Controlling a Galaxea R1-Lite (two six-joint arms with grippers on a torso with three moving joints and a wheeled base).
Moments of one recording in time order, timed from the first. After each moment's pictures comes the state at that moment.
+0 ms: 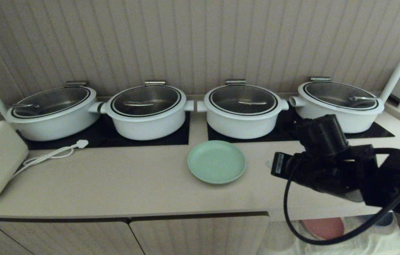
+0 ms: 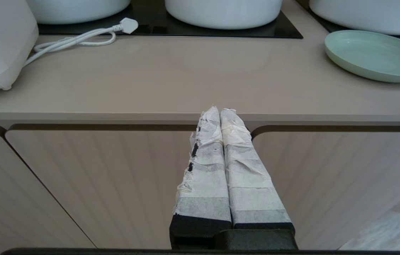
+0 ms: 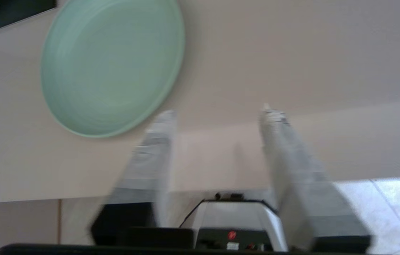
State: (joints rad) left arm 0.00 0.00 0.00 0.00 0.00 -0.04; right arm 0.59 1.72 -0.88 -0.20 -0.31 0.62
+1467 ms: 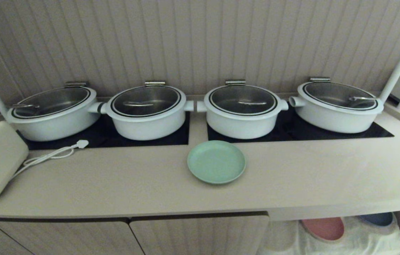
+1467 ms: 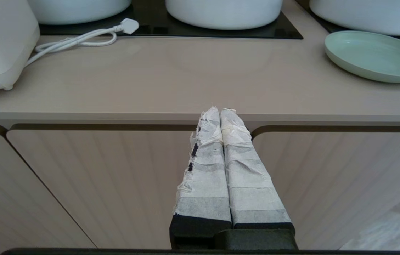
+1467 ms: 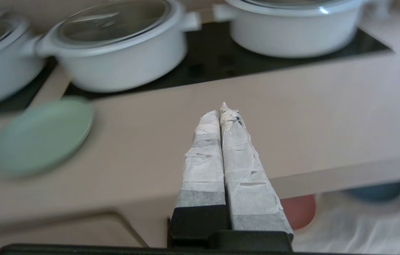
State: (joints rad) left arm 0.00 0.00 0.00 0.00 0.00 -0.04; right arm 0.27 0.88 -0.09 -0.78 -0.34 0.14
